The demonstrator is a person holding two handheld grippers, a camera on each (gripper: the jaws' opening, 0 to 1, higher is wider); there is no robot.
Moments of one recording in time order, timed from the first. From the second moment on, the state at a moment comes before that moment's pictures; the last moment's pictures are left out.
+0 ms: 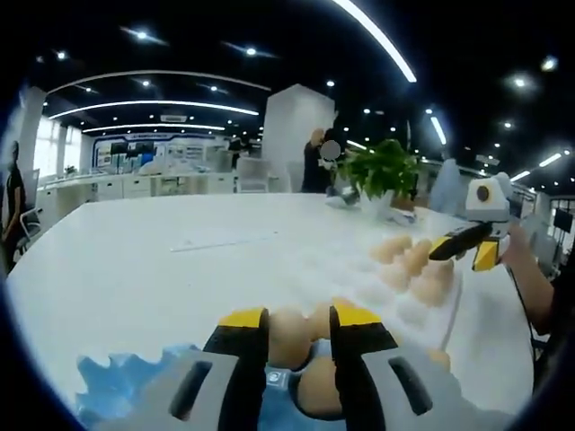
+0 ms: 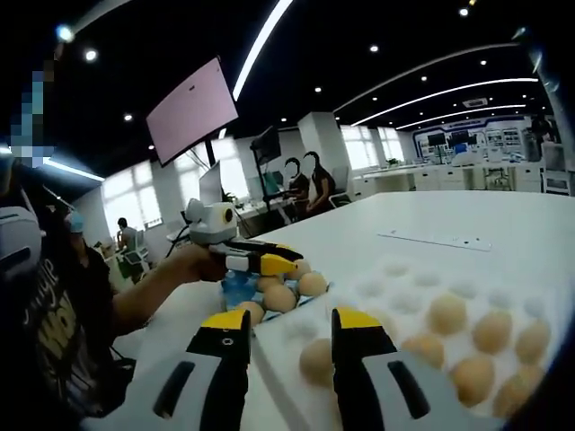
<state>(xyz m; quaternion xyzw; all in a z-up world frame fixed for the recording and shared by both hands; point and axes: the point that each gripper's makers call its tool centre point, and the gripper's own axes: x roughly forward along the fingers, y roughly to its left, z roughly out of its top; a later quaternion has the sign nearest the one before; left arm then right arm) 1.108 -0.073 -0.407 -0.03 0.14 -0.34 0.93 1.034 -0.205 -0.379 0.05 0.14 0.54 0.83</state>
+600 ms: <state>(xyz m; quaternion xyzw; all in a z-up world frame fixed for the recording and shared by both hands) 1.093 -0.091 -0.390 -0.02 0.11 -0.36 0.93 1.039 -0.239 -0.370 0.02 0.13 0.50 0.85</state>
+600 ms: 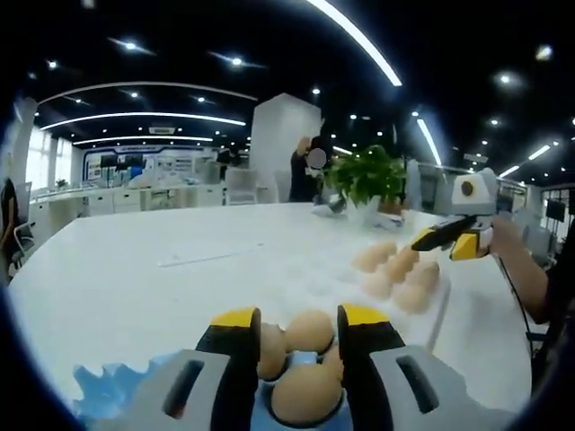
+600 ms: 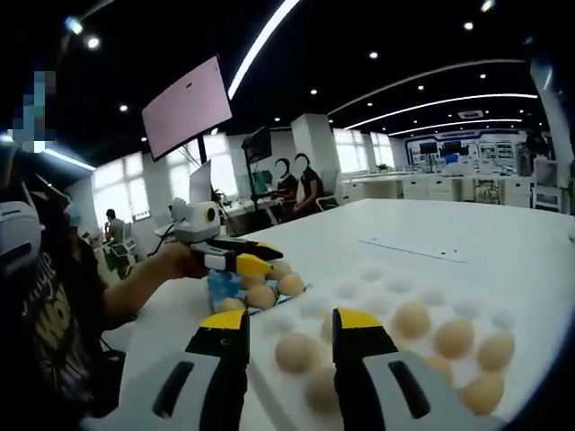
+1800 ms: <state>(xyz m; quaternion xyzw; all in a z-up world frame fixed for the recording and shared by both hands) 1.060 -0.124 -0.382 0.00 0.09 -0.42 0.90 1.065 -0.331 -0.386 -0.06 0.14 0.40 0.90</state>
